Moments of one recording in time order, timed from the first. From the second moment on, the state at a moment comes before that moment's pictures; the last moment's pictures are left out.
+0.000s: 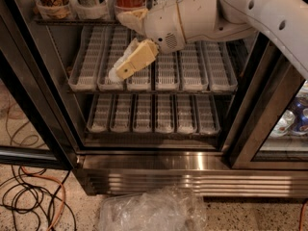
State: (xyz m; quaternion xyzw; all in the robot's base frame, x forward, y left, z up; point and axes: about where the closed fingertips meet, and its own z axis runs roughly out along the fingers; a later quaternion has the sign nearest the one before) arm 0.547 0.077 1.000 -0.62 0.54 0.33 0.47
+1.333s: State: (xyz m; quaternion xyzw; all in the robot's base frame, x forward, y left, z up) arm 0.557 0.150 1.061 -0.60 0.49 0.29 0.56
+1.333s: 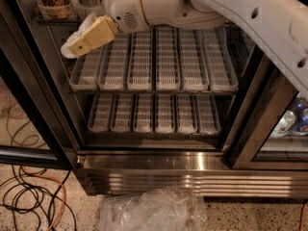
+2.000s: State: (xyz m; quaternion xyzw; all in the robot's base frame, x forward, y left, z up) arm 0.543 0.153 1.034 -0.54 0.54 0.26 0.59
